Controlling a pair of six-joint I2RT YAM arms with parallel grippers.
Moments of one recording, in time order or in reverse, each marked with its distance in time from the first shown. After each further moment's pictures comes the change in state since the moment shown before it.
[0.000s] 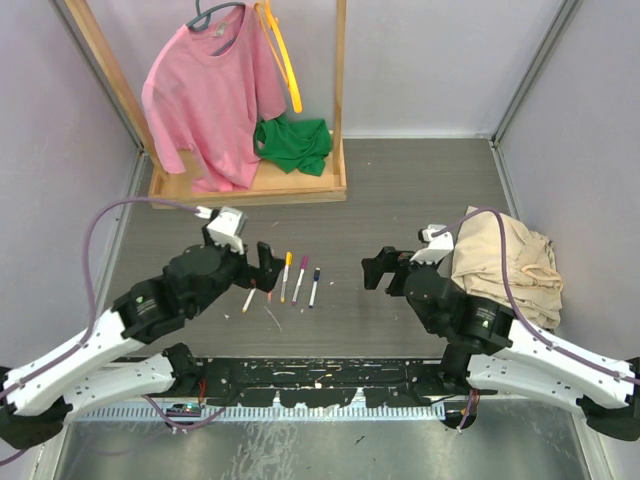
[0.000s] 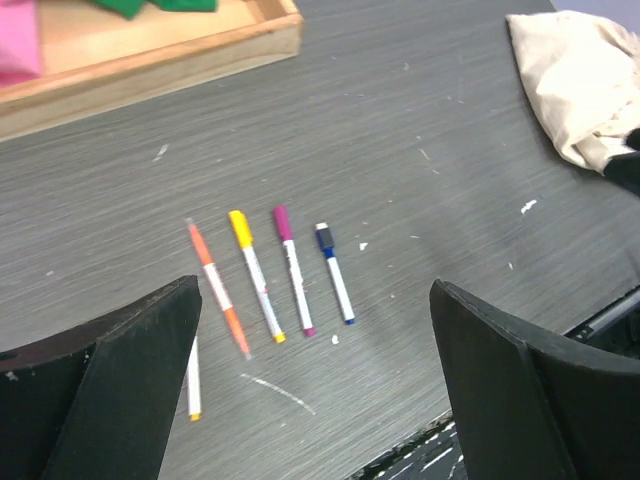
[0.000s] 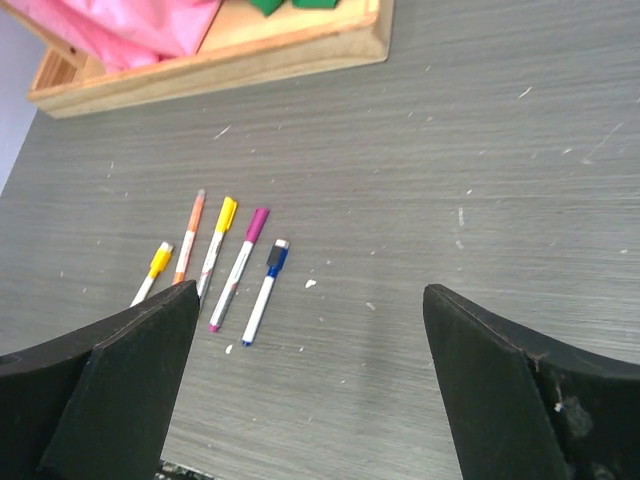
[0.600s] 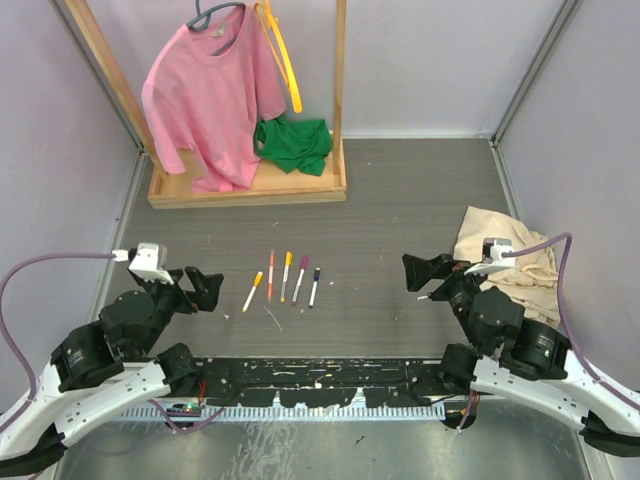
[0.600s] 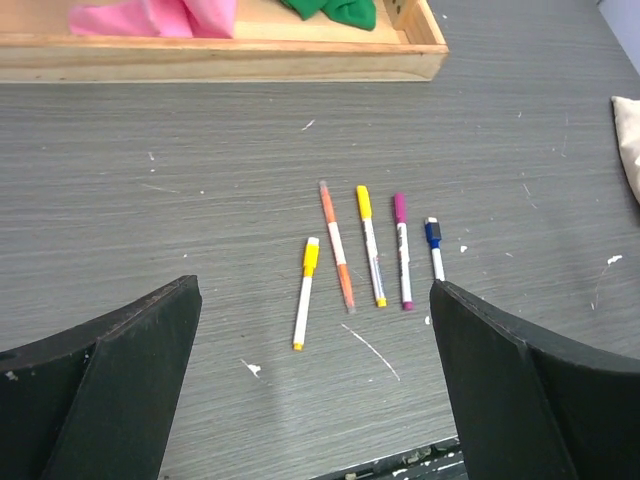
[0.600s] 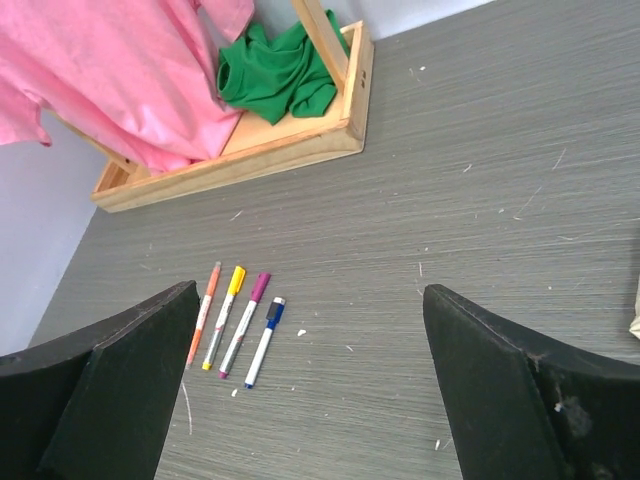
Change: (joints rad) left arm 0.000 -0.488 -0.099 -0.365 -0.275 -0.101; right arm 0.000 -0.348 0.013 -0.117 0.115 -0.087
